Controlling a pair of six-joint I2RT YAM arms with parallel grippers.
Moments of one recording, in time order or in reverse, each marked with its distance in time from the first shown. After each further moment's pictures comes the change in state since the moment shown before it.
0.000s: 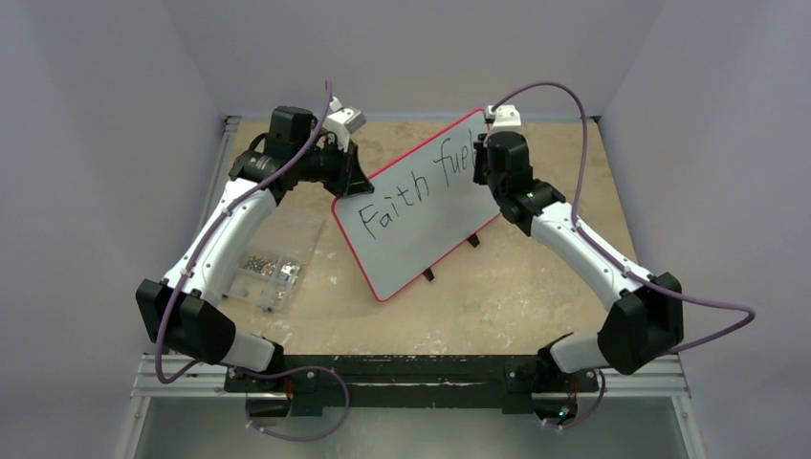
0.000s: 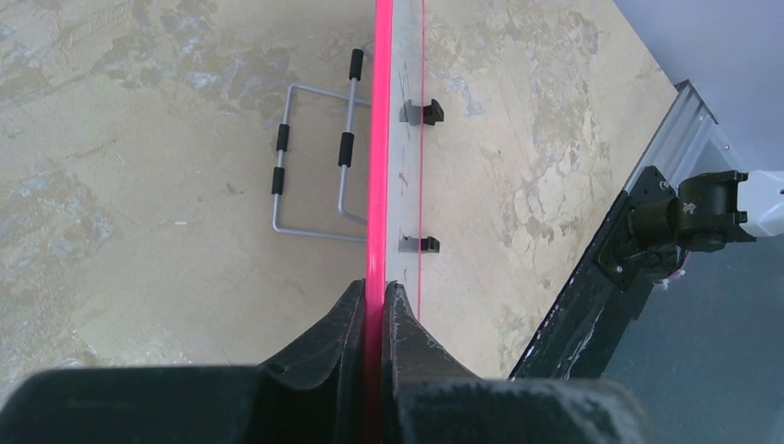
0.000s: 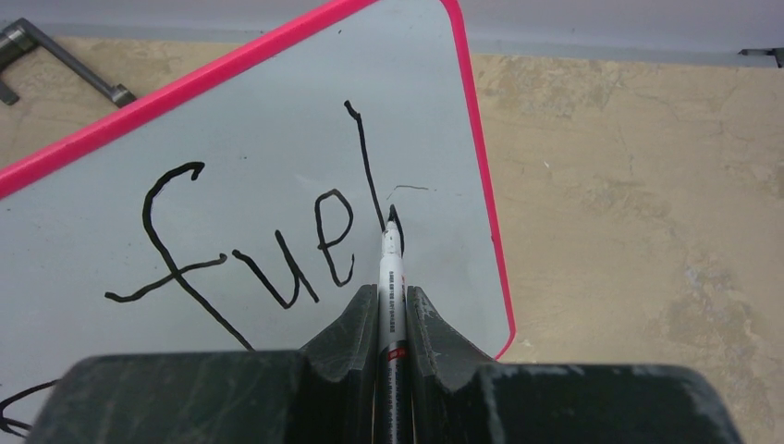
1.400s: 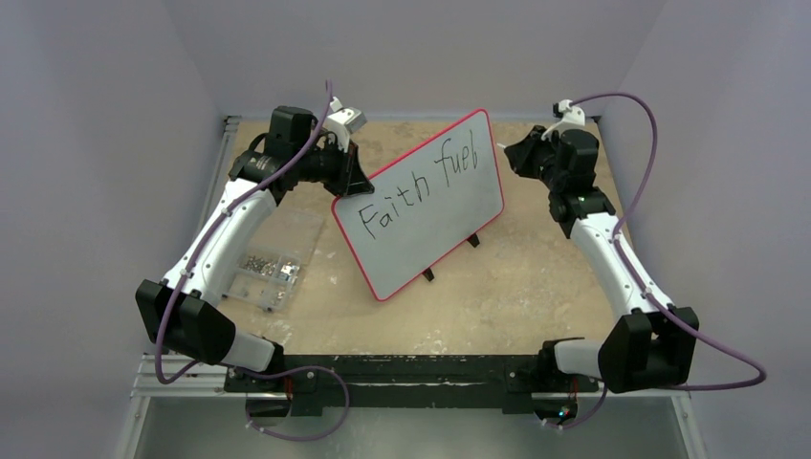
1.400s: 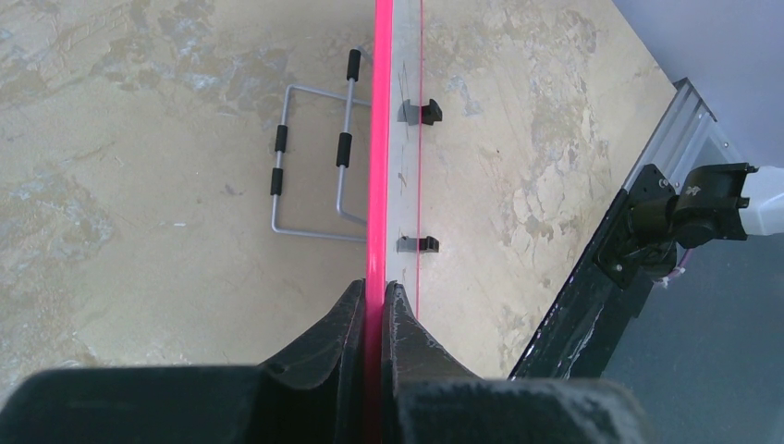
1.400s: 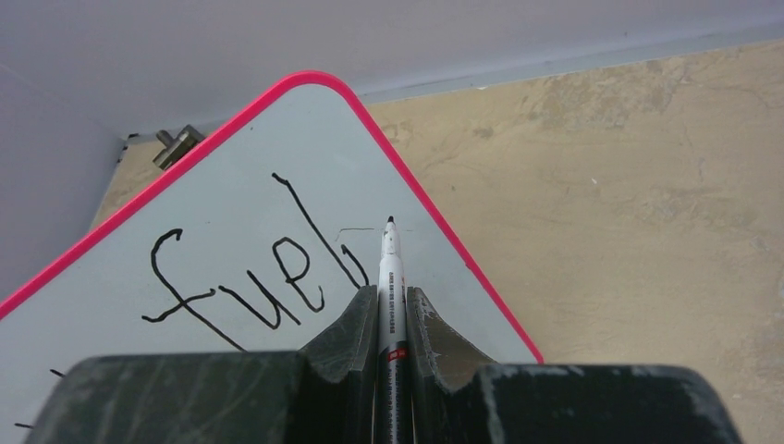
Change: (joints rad) left arm -0.001 -0.002 0.000 0.001 0.009 0.005; right arm -0.360 -0.130 -0.115 0.112 -0.509 0.186
